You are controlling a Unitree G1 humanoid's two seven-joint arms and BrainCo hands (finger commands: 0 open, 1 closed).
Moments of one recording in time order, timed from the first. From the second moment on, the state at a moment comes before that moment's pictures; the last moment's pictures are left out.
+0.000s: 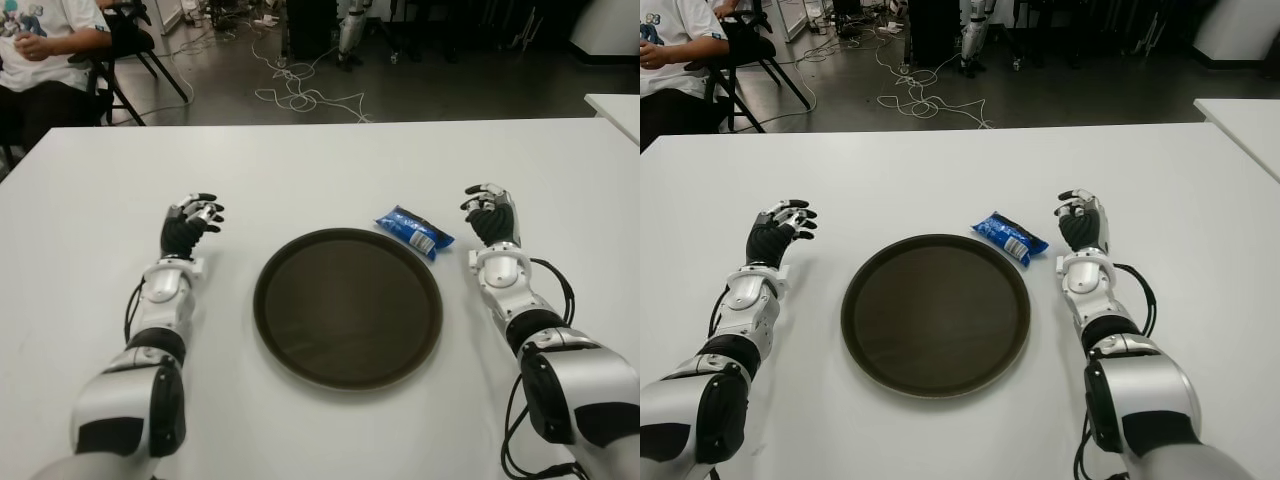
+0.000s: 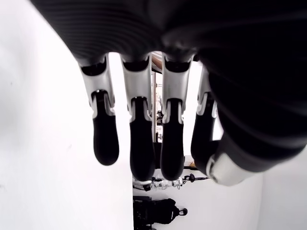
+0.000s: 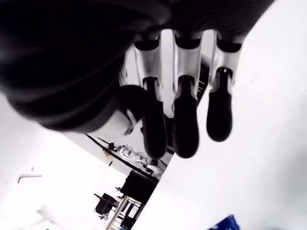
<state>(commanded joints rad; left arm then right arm) -0.68 0.14 0.26 1.28 -0.08 -0.52 -0.07 -0.75 -0.19 -0.06 1.33 -0.21 -0.43 -0.38</state>
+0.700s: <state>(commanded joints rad) -0.68 0.13 0.25 1.27 -0.07 -0.52 -0.06 -0.79 -0.22 -0.06 1.32 -0.22 -0.46 -0.35</state>
